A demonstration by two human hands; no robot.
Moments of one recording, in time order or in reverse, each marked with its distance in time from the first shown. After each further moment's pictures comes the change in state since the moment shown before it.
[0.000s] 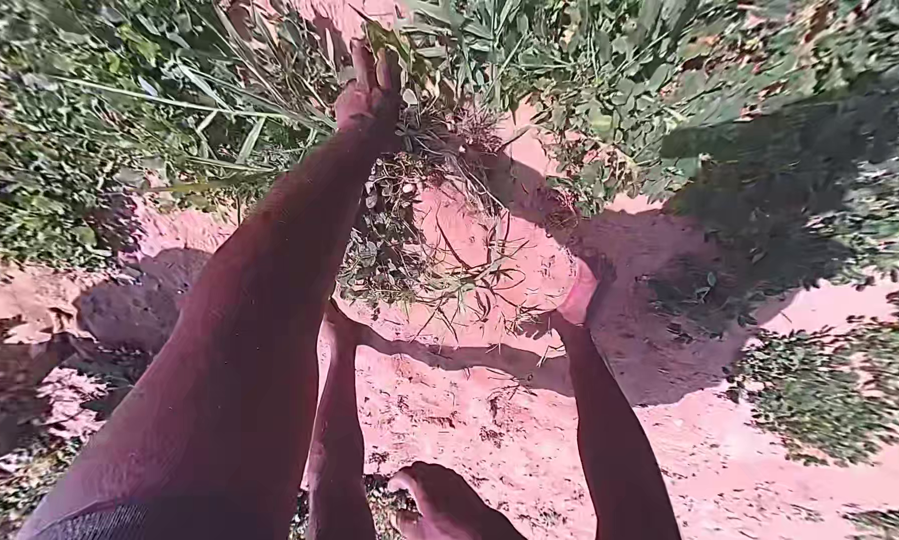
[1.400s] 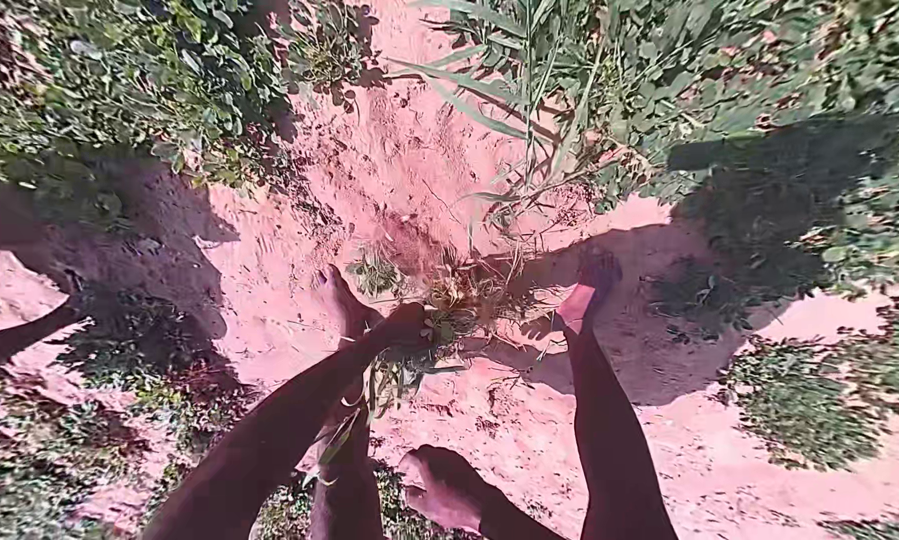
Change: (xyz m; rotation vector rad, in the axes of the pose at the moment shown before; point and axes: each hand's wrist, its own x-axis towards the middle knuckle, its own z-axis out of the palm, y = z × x) left_hand -0.280 -0.025 0.137 -0.330 -0.913 0.254; right_hand 0.003 0.005 0.033 -0.079 -0.071 0.082
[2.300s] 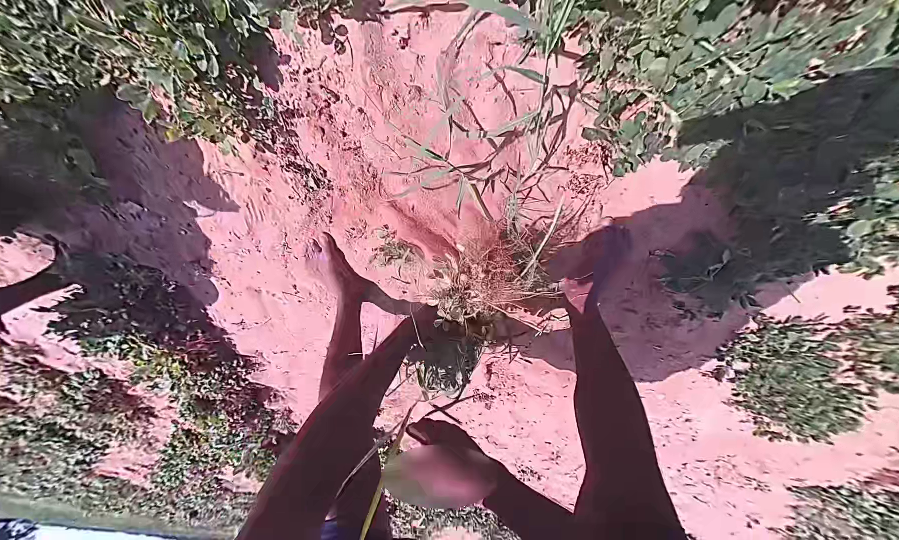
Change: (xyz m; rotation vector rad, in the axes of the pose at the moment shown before) left_hand -0.015 0.024 0.065 -0.527 0.026 0.072; right_hand -0.006 -0.003 0.005 -0.007 -0.020 0.013
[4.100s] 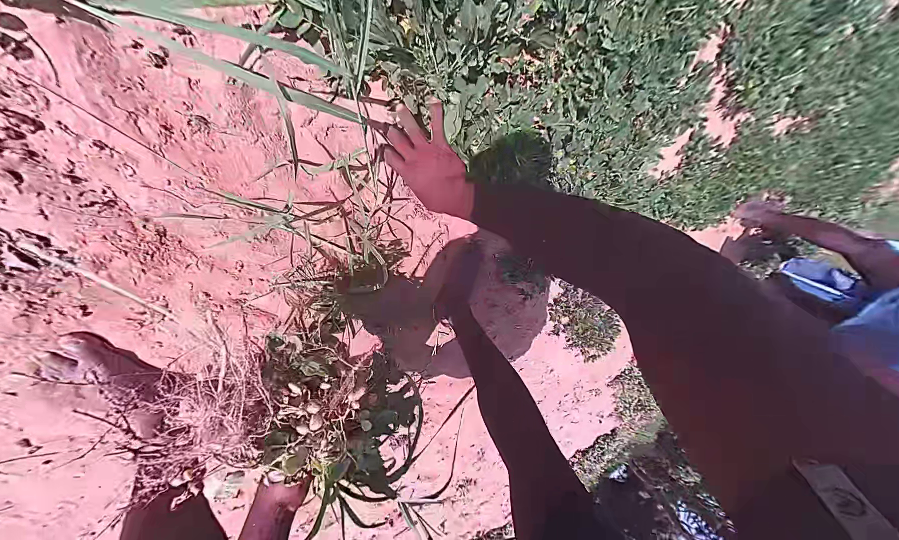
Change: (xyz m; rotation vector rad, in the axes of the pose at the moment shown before) left_hand -0.074 0.042 0.056 -1.100 0.578 -0.060; right_hand -0.044 0.067 -0.435 -1.420 0.851 0.421
